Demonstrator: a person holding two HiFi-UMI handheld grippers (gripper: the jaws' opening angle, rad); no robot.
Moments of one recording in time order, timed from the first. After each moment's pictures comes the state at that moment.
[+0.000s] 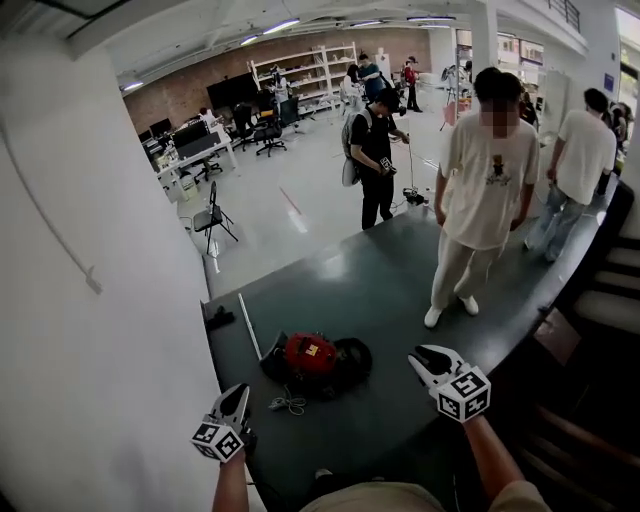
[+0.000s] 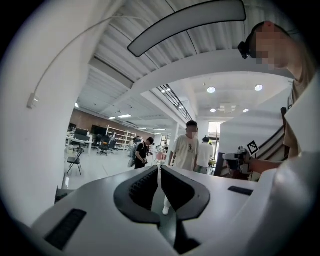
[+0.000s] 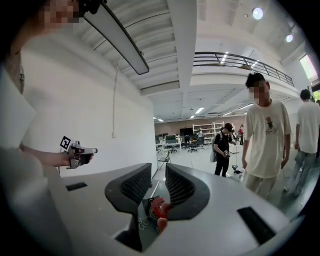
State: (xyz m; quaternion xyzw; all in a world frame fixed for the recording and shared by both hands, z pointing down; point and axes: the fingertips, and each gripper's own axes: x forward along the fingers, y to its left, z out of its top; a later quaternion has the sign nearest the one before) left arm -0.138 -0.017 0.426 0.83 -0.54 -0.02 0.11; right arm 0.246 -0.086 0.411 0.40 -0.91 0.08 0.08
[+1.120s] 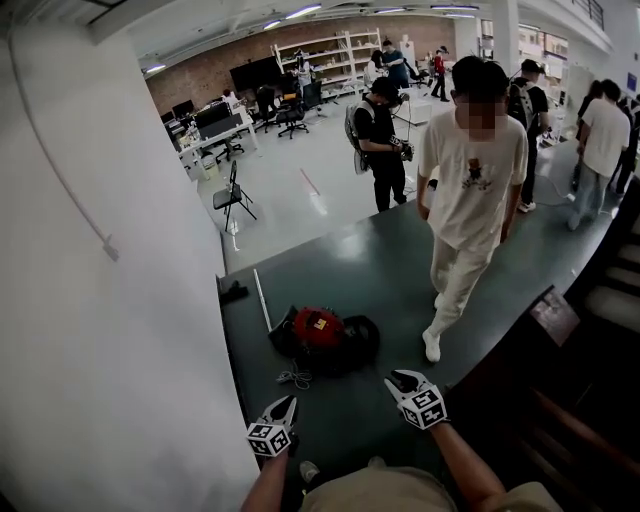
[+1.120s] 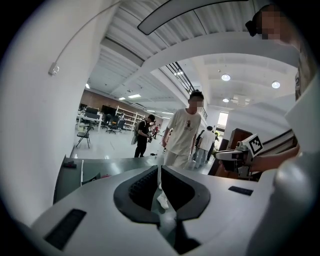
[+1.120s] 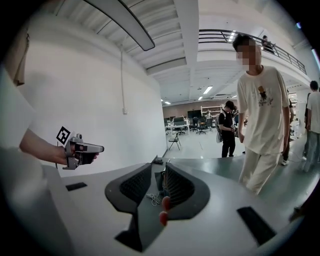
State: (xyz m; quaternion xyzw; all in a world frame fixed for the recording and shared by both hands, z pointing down) left arm -0.037 0.074 0.612 0.80 -0.56 0.03 0.21; right arm 0.228 -0.003 0.603 0.35 -0.92 0.13 0.16
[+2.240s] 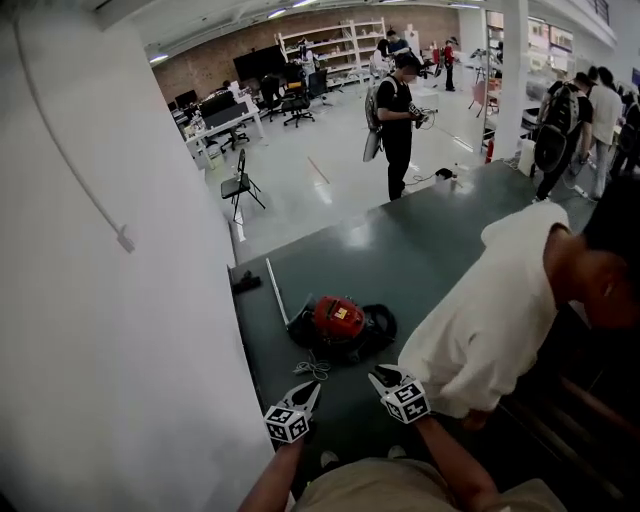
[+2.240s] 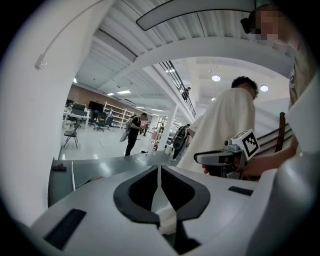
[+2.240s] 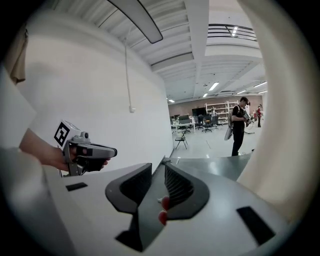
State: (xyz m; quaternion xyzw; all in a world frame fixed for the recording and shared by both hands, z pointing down) left arm -0.086 0.062 0.600 0.84 -0.50 0.04 0.21; right arm 0.062 0.017 0.606 0.33 -0.92 0.14 0.16
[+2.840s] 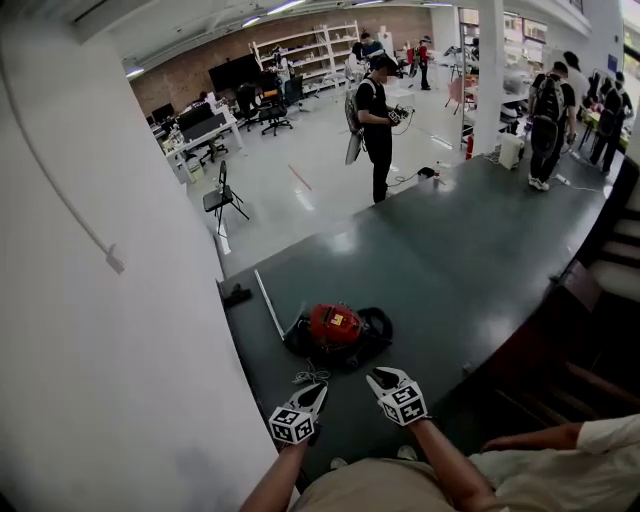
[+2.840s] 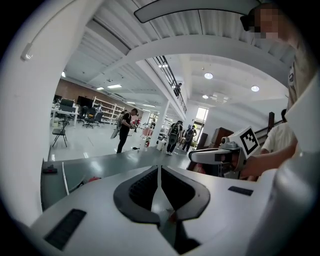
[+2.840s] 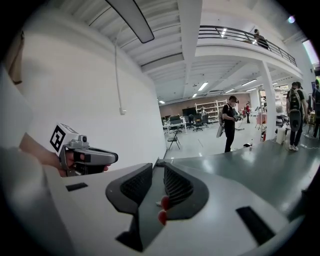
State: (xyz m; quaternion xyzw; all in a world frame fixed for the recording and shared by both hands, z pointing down) left arm -0.101 0.037 0.607 0.87 -0.44 0.07 0.21; right arm 0.028 0.004 0.613 0.38 -0.90 0.16 0.15
